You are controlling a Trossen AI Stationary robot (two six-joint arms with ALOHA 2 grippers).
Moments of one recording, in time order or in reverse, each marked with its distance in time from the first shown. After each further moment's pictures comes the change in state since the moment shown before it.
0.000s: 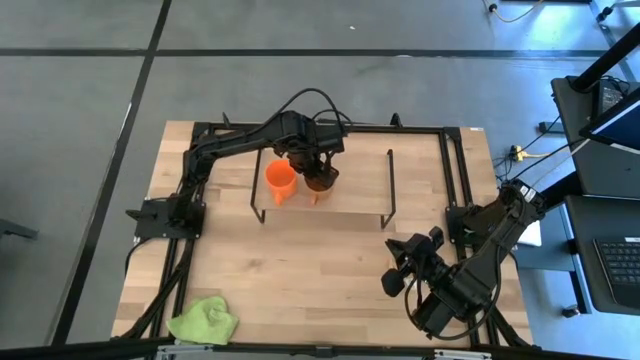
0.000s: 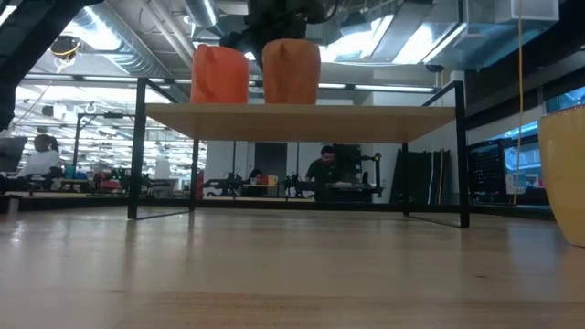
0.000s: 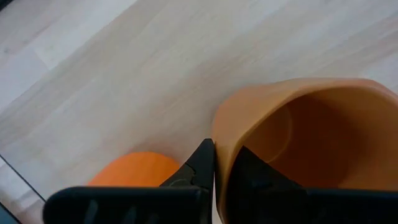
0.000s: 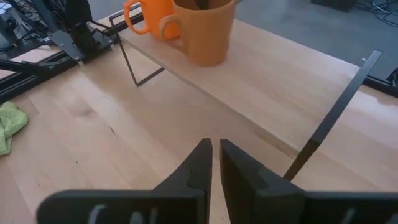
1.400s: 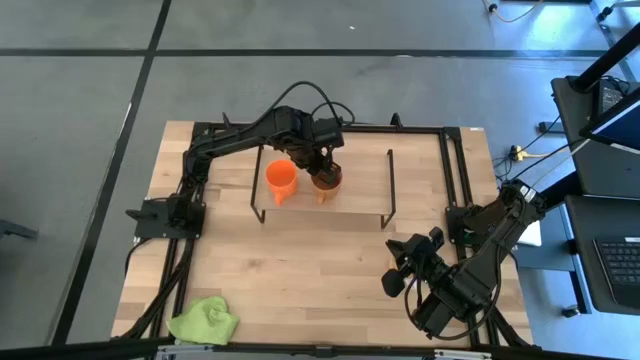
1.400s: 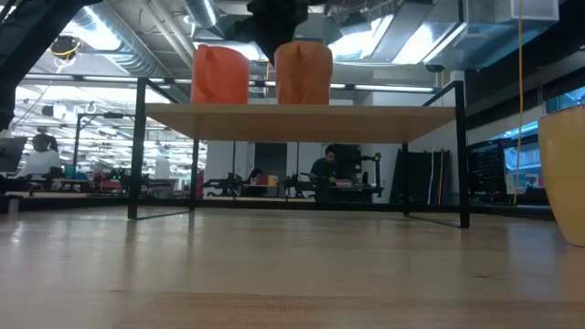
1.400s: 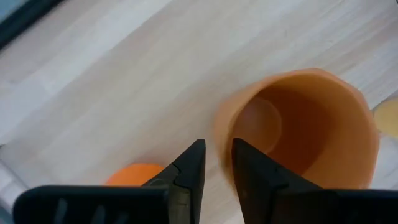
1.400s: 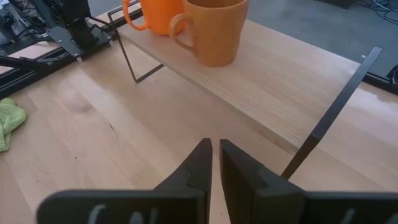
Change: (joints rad) left arm 0.001 -0.003 0.096 -0.002 -0.034 0.039; right arm 0.000 0.000 0.000 0.001 -0.015 -0.003
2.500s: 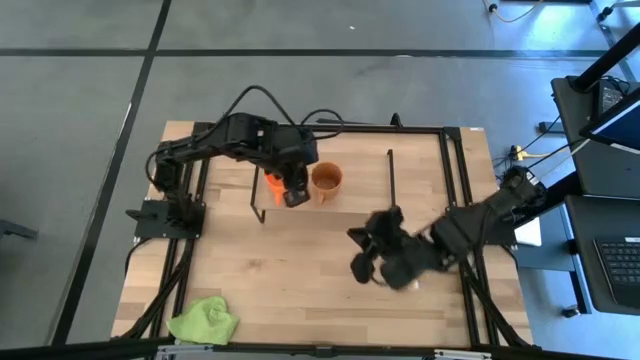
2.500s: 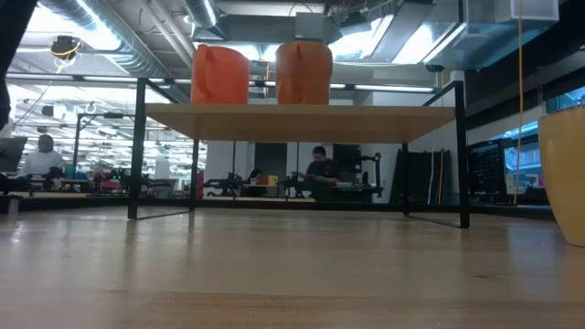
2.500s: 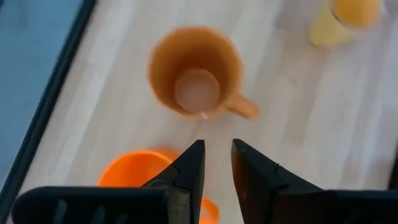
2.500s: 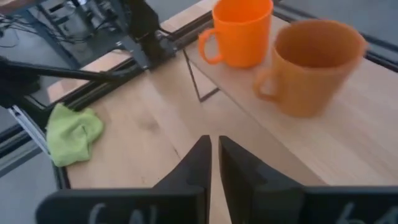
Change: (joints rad) left arm -0.168 -0.211 -0.037 0.002 -0.024 0.436; right arm -0.294 -0.099 0.001 0.681 -0.211 -0.797
